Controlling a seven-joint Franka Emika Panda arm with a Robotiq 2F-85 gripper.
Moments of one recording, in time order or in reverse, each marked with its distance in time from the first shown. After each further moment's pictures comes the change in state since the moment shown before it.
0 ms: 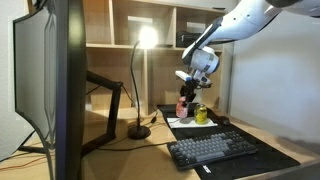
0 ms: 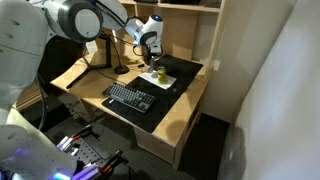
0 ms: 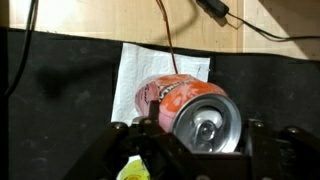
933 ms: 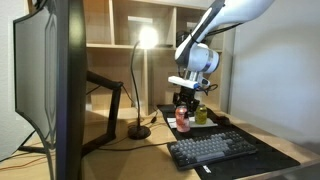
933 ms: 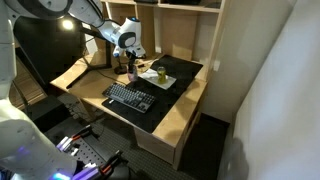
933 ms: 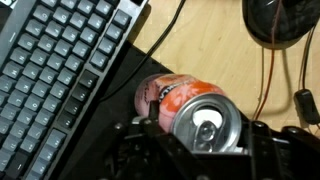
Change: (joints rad) arm 0.136 -0.252 -0.020 -0.437 -0.089 0.065 -0.320
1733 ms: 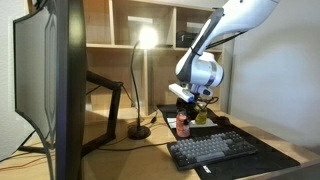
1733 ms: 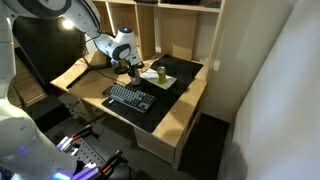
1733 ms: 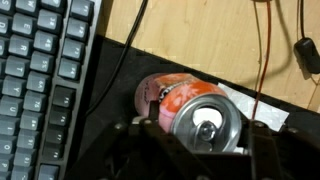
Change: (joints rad) arm 0.053 0.003 -0.024 -0.164 0.041 0.366 0.193
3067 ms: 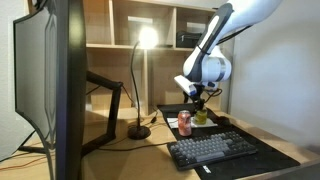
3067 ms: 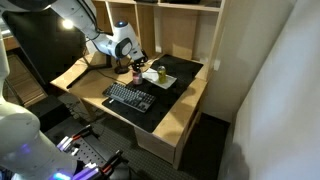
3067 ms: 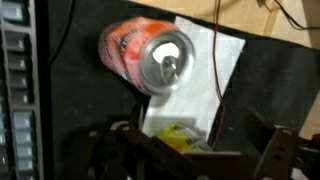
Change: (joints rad) arm 0.099 -0.071 -0.171 -0.046 -0.179 0.143 0.261
